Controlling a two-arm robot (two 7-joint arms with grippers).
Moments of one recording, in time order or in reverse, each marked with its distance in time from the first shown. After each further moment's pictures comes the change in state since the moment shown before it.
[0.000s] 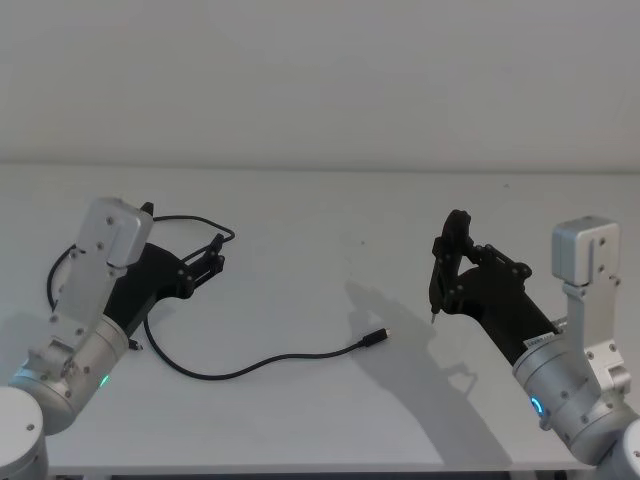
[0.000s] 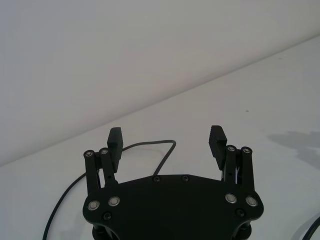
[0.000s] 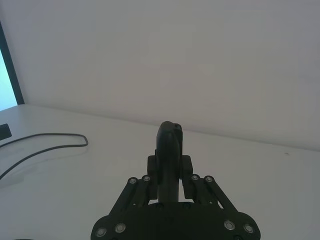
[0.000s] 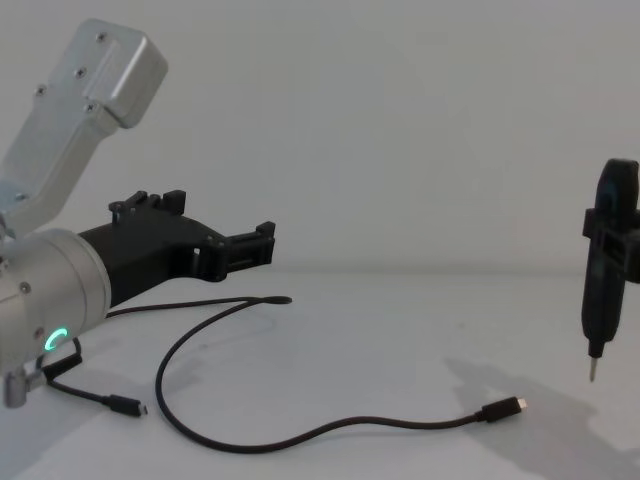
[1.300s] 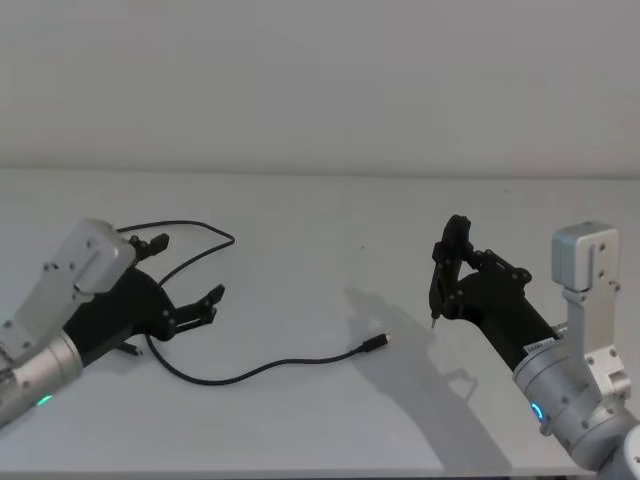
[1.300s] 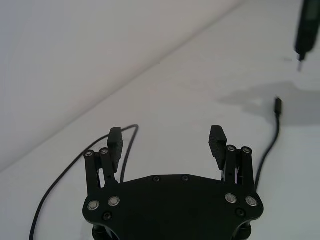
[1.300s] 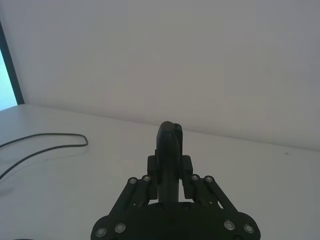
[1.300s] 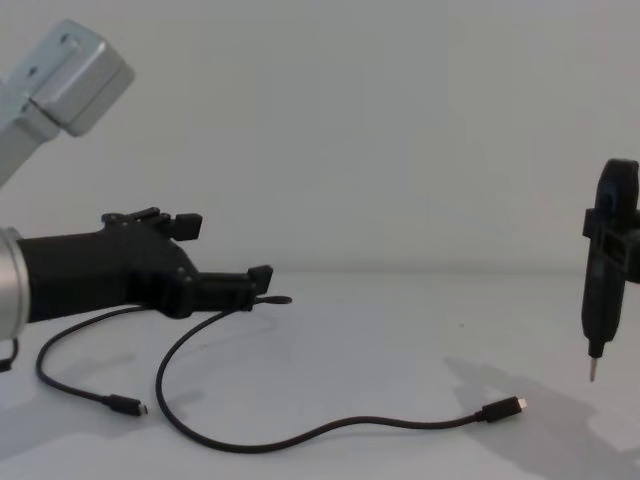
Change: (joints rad) left arm -0.022 0.175 -0.006 -0.027 -0.075 -0.001 -0.320; right arm 0.000 0.000 0.000 0.000 0.000 0.000 0.000
